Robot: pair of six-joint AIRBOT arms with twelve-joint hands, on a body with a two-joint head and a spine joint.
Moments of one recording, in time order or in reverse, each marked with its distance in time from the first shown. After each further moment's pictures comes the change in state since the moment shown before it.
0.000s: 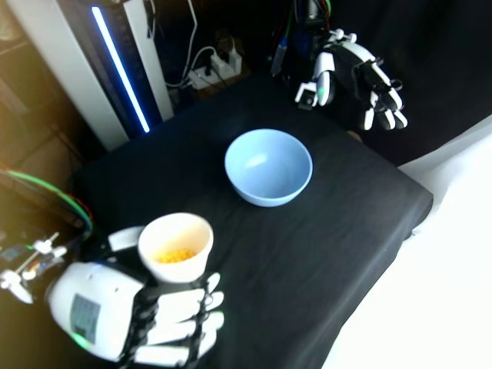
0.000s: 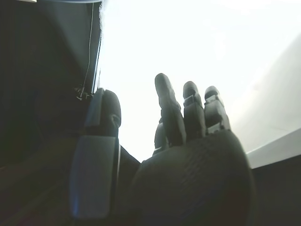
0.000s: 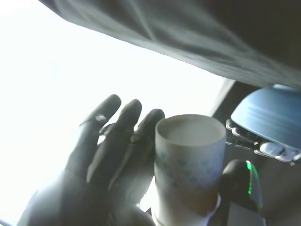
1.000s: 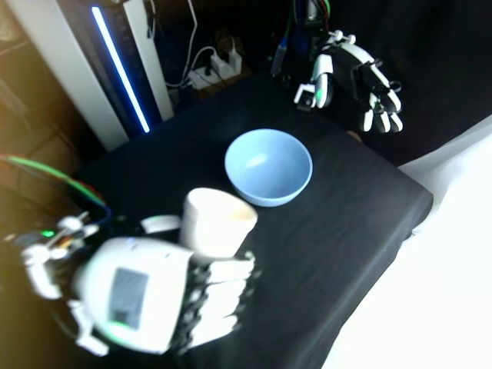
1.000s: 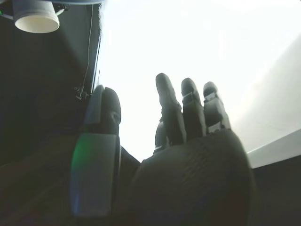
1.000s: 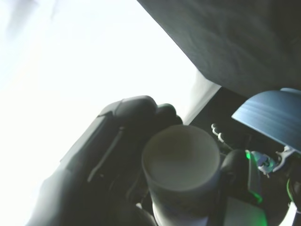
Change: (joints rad) left arm 0.000 -0.006 0.000 0.013 0.001 -0.004; right arm 0.250 -0.030 0.035 -0.328 -0.157 -0.034
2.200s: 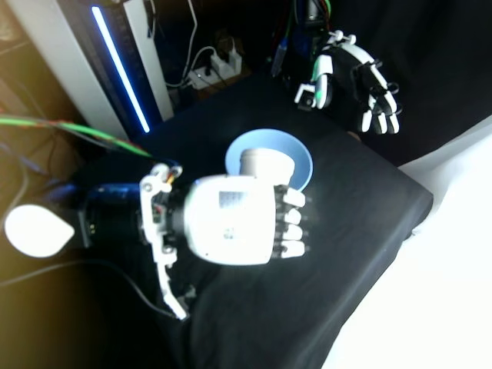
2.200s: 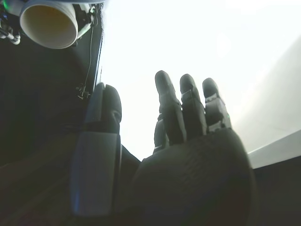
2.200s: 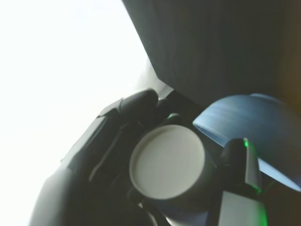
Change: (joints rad) left arm 0.000 0.000 0.004 0.017 0.007 0.000; right arm 0.178 -0.118 0.042 -0.498 -0.132 0.087
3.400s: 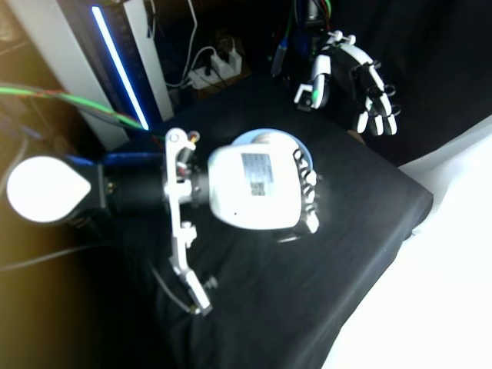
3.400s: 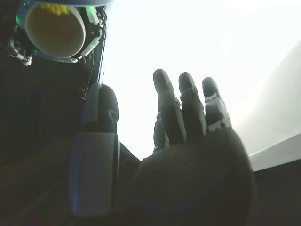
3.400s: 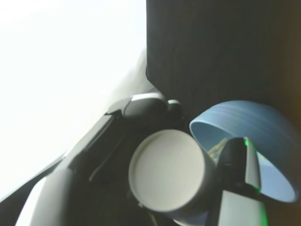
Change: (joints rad) left arm -0.004 0.000 0.000 0.012 0.008 0.000; right arm 0.121 0.000 -0.052 -0.282 -0.071 0.003
